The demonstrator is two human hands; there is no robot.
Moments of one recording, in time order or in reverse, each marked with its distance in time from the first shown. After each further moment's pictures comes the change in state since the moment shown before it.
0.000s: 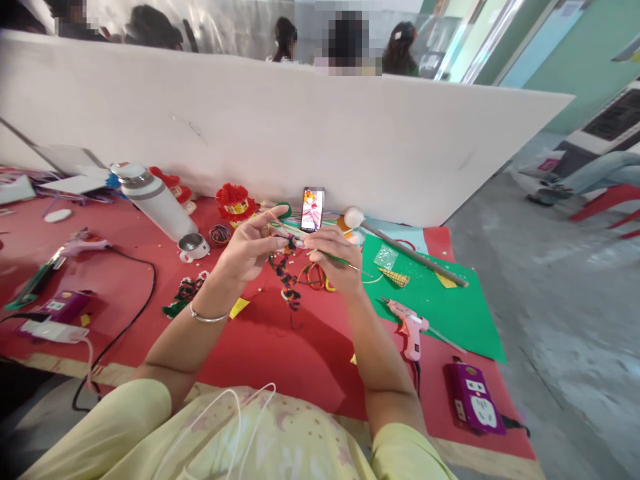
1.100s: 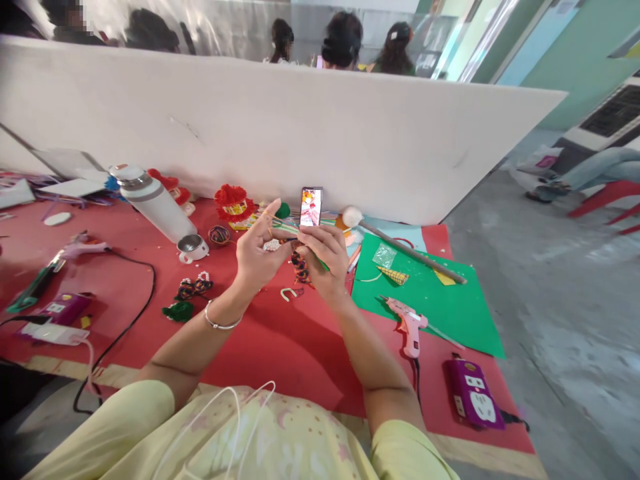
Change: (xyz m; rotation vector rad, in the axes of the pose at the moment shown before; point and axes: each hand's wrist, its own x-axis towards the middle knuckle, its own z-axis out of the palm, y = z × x) left_hand -0.005 -0.028 0.016 0.511 0.113 0.458; right_hand -0.011 -0.015 0.021 -0.259 0.116 -0.006
